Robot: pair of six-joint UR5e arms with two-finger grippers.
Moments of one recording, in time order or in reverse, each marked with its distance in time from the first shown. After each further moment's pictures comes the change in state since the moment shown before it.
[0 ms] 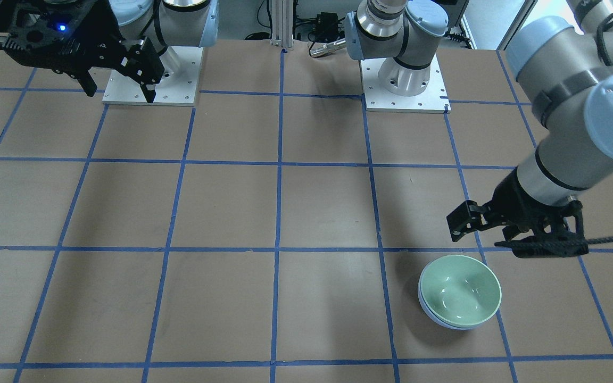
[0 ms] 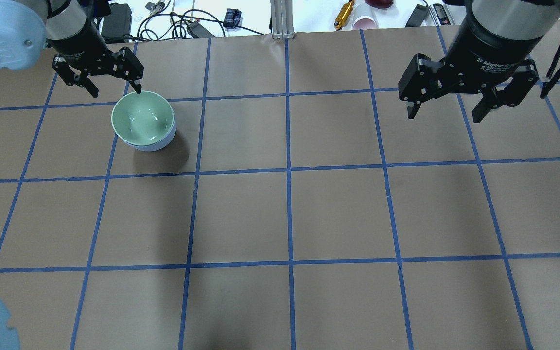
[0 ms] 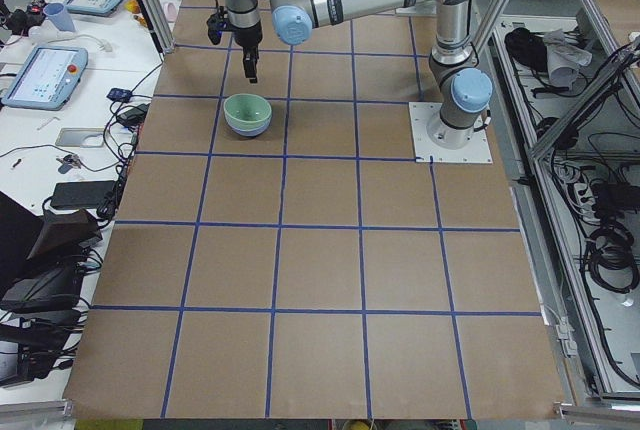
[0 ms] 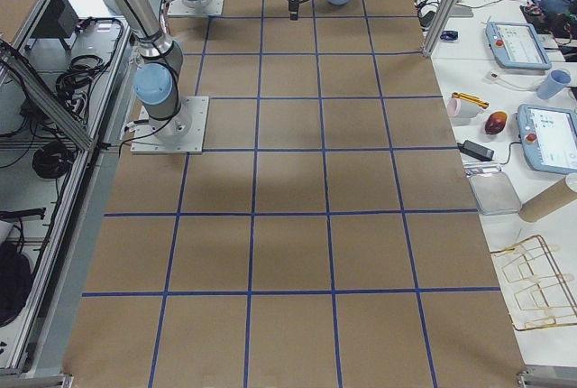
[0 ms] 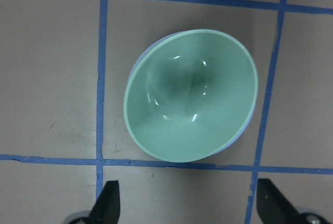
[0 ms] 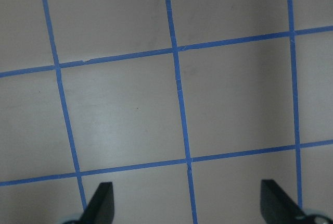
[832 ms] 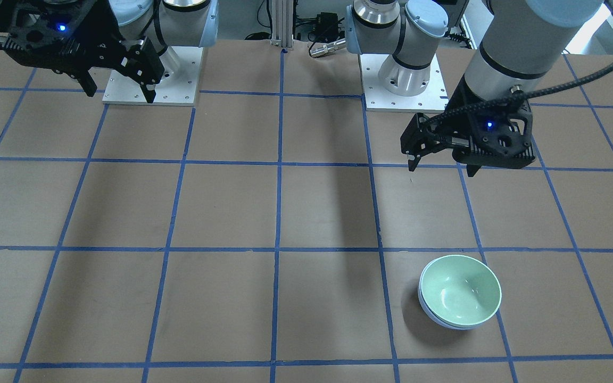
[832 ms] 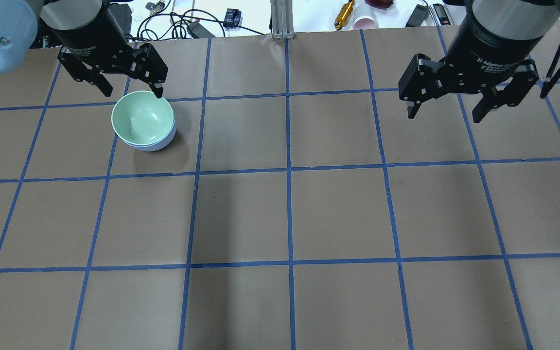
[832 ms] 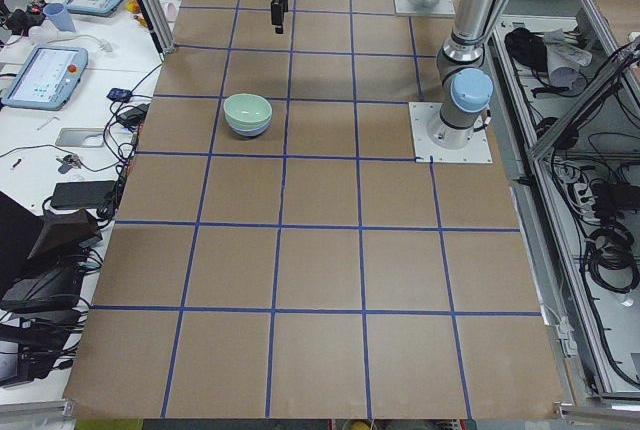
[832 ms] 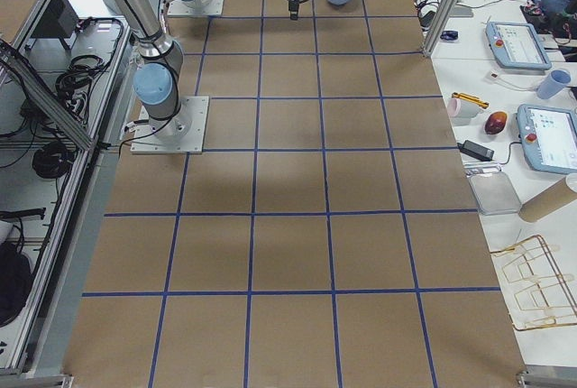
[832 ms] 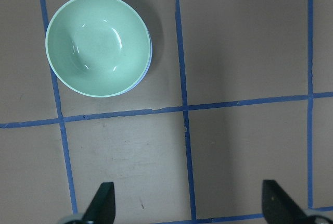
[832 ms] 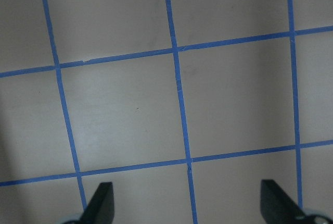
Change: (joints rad) left arm -0.119 0.174 -0.019 -0.130 0.005 -0.008; right arm 0.000 0.000 0.000 -0.001 0.000 0.000
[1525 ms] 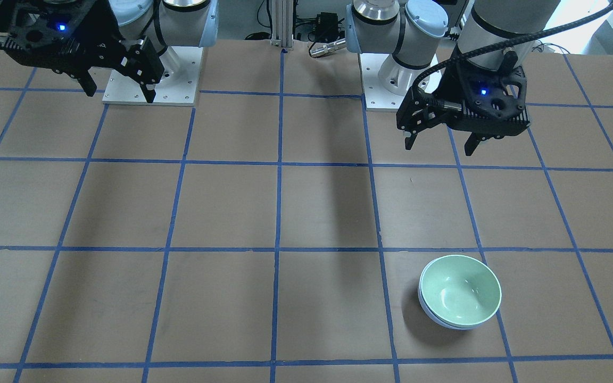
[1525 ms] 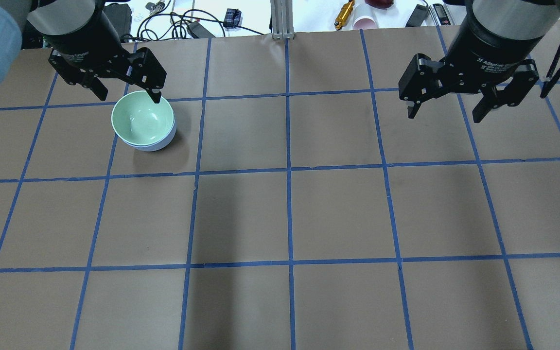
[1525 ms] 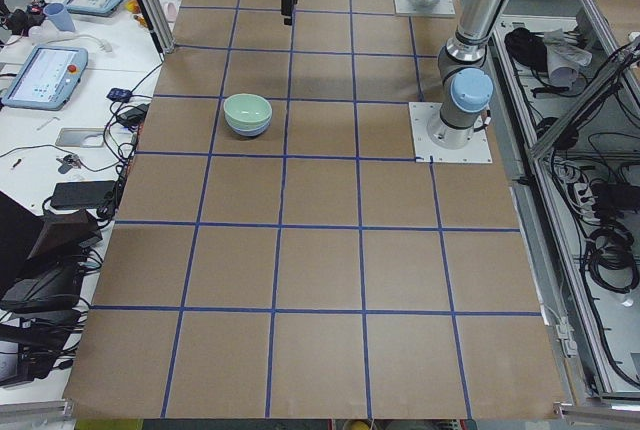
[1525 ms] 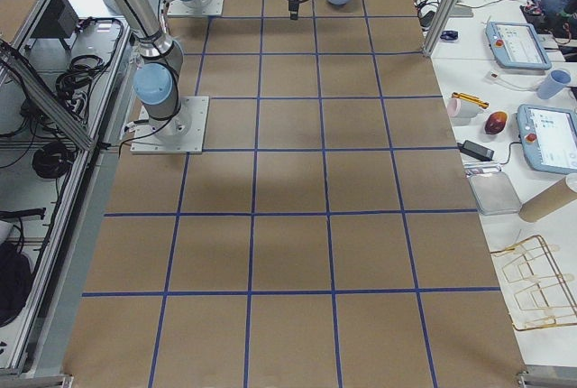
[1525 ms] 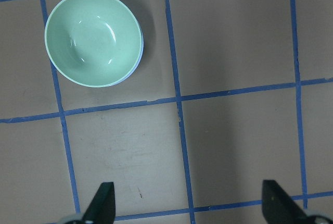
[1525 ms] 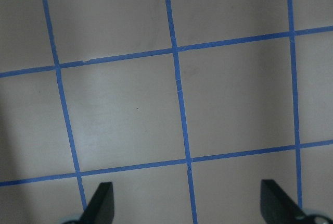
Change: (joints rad) left arm -0.013 0.063 -0.028 -0.009 0.013 0.001; right arm 0.000 0.000 -0.001 0.001 0.000 0.000
